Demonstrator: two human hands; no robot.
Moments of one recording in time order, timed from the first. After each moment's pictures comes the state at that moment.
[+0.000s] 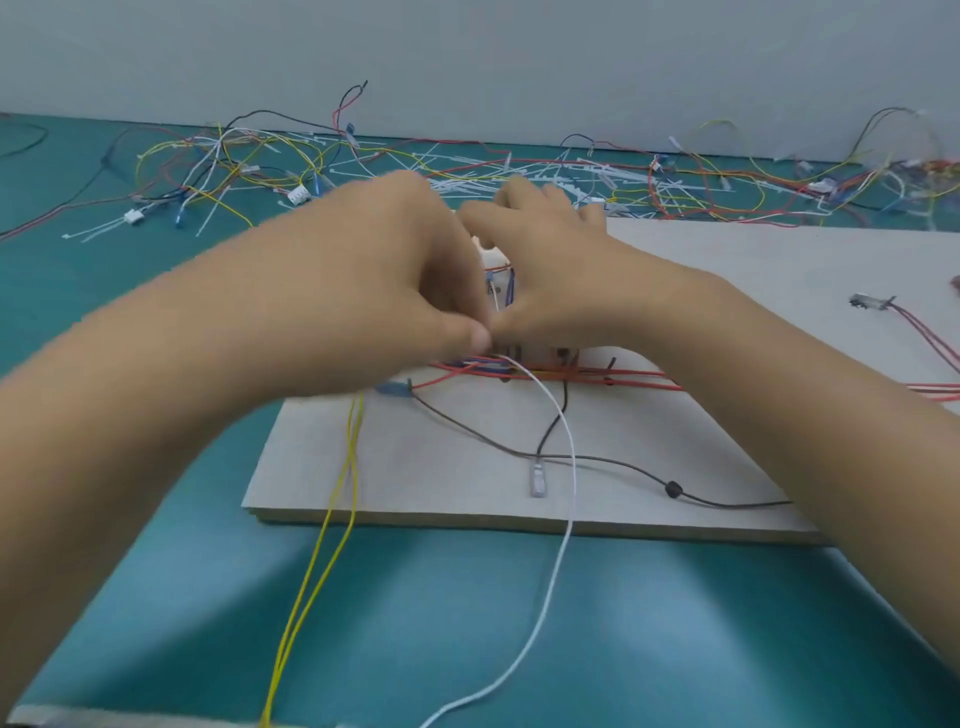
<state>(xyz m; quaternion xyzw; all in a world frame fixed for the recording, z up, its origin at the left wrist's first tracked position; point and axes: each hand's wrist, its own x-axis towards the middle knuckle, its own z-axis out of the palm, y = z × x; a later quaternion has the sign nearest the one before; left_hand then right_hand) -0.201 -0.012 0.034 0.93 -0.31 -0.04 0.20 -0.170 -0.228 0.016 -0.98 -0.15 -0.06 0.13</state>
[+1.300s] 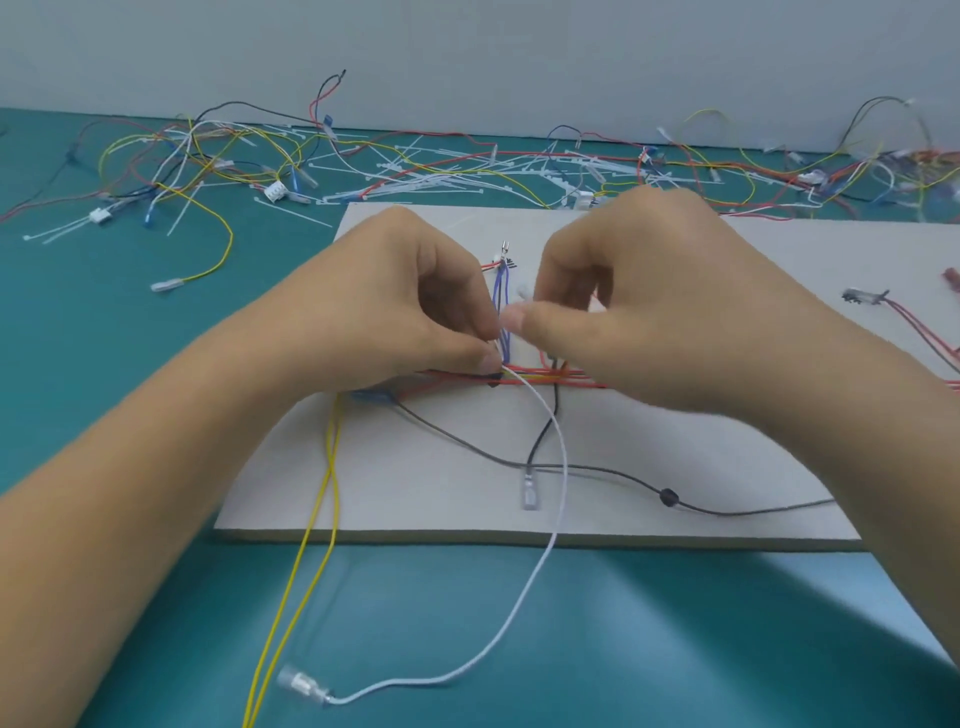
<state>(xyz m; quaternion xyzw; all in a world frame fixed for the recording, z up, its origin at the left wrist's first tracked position) -0.152 -0.054 0.009 0.83 -0.37 -0.12 0.40 -0.238 -0.247 0.045 -0.97 -0.06 -0.08 0.20</state>
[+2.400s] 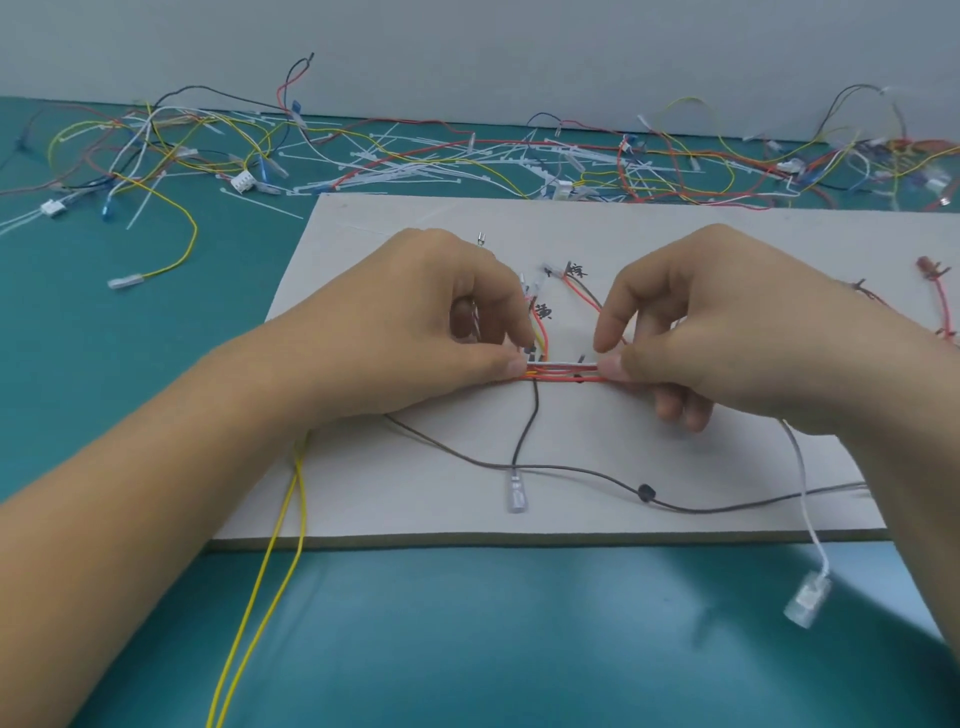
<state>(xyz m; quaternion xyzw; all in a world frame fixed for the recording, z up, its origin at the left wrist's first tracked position) -0.162 -0.078 0.002 0.83 -0.44 -0.07 0.34 -0.256 -0.291 0.033 -0.92 0.09 0.06 0.37</state>
